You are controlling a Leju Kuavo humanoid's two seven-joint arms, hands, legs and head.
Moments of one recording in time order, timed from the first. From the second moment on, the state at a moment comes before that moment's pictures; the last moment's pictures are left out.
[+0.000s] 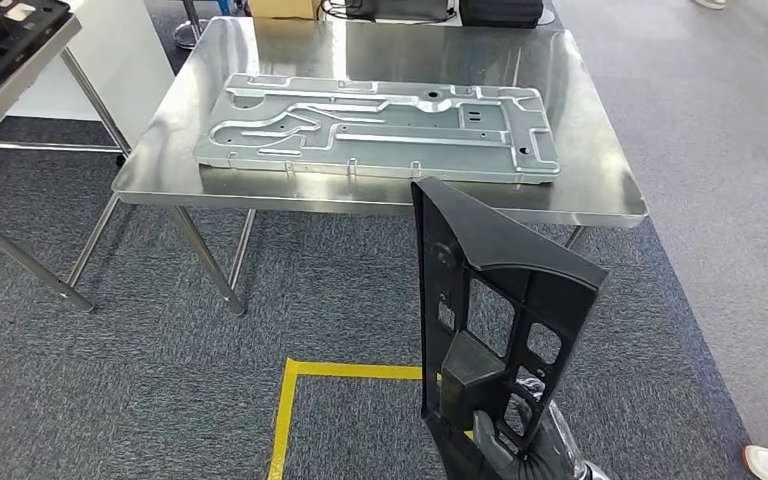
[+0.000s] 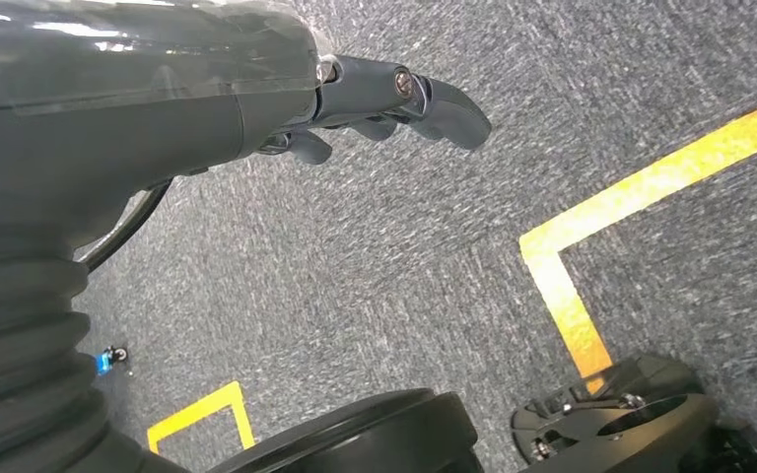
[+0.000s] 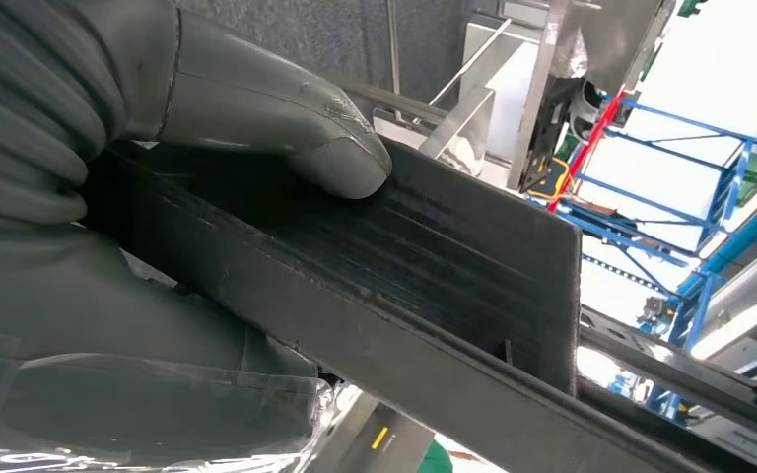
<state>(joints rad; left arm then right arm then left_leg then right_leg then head) -0.07 -0.18 0.25 -0.19 -0.84 0.28 0.05 0.35 -0.20 0.24 -1.96 0.26 -0.07 -0.60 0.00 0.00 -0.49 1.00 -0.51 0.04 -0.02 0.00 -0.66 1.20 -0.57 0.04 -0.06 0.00</state>
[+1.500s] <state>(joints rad) -0.08 -0.18 0.30 -0.19 -0.82 0.28 0.04 0.30 -0.20 0.24 -1.95 0.30 0.01 -0.59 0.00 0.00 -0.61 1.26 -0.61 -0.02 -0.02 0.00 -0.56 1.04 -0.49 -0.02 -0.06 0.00</state>
